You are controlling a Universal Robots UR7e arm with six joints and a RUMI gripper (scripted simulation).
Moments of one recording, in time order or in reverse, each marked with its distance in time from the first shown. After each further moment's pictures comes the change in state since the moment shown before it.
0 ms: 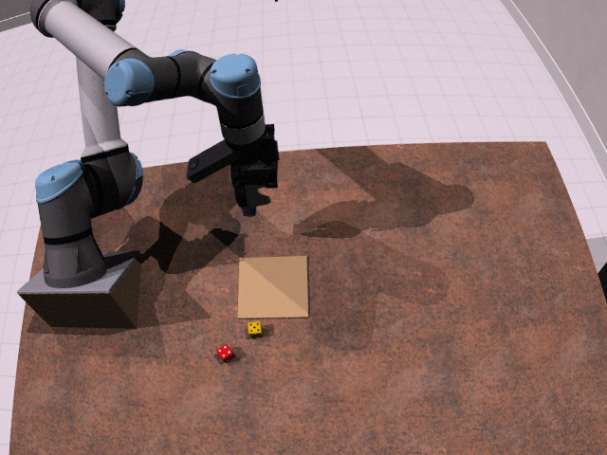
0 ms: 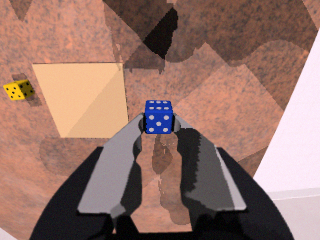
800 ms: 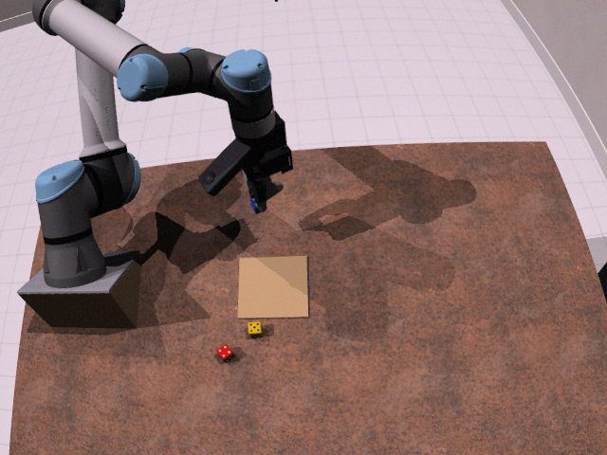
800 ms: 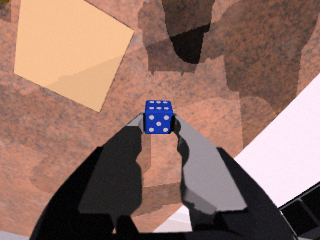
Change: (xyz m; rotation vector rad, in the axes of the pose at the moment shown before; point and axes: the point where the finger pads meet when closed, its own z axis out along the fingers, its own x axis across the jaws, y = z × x) arm 0.011 0.017 0.005 -0.001 0.006 -0.514
